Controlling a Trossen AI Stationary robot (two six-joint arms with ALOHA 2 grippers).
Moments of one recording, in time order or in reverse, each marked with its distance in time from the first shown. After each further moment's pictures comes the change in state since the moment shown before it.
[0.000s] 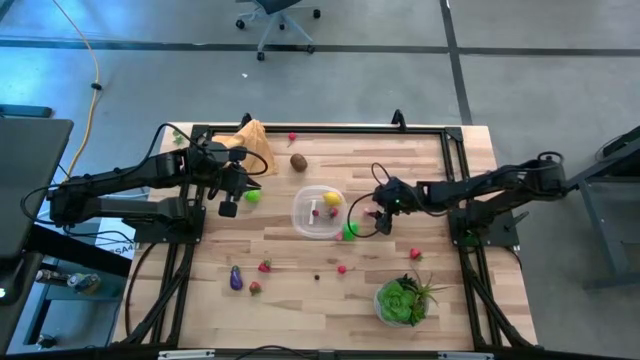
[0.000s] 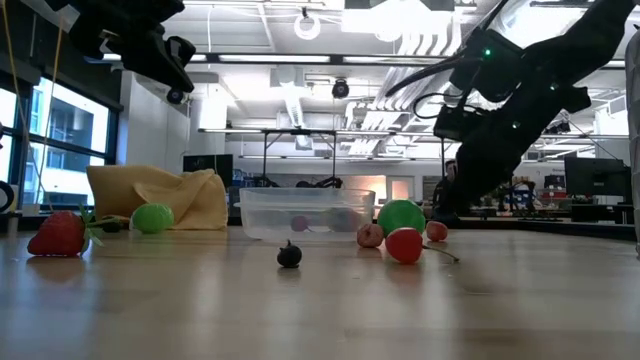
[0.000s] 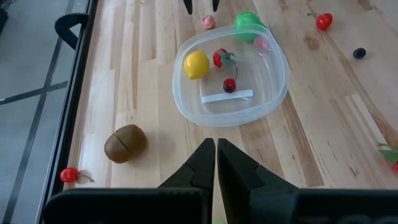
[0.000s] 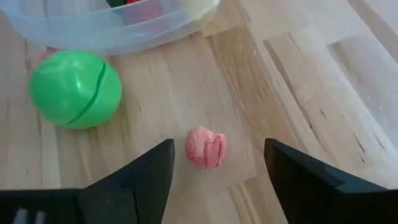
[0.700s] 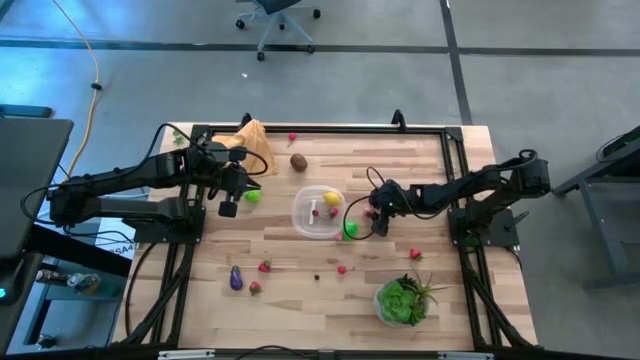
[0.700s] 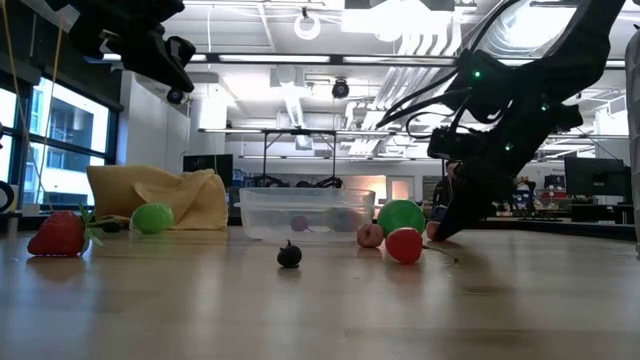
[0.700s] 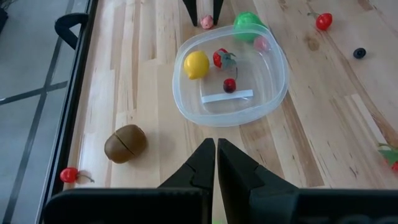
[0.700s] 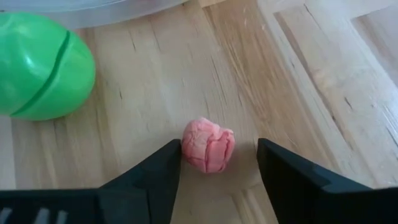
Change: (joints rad) left arm 0.000 0.000 0.000 0.000 0.000 0.000; right arm 0.001 0.148 0.001 0.098 0.005 -0.003
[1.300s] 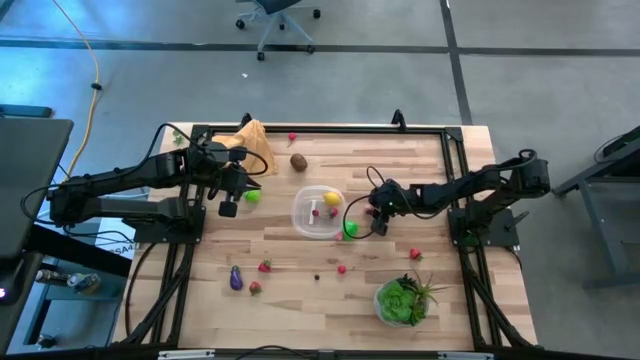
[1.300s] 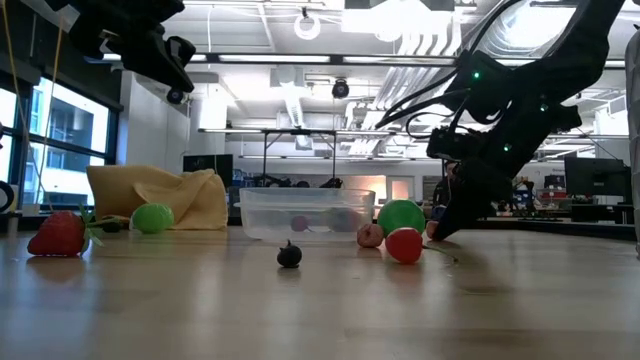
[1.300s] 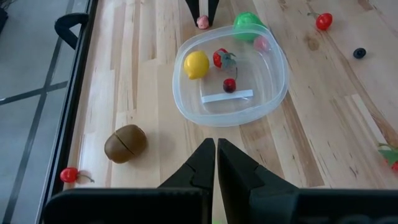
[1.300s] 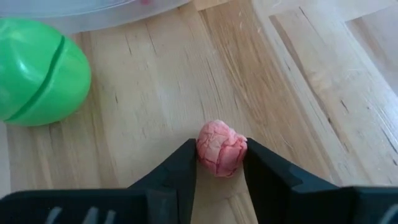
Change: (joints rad) left arm 0.000 0.000 0.000 0.000 0.000 0.000; right arm 0.000 0.001 0.001 0.004 0.000 0.003
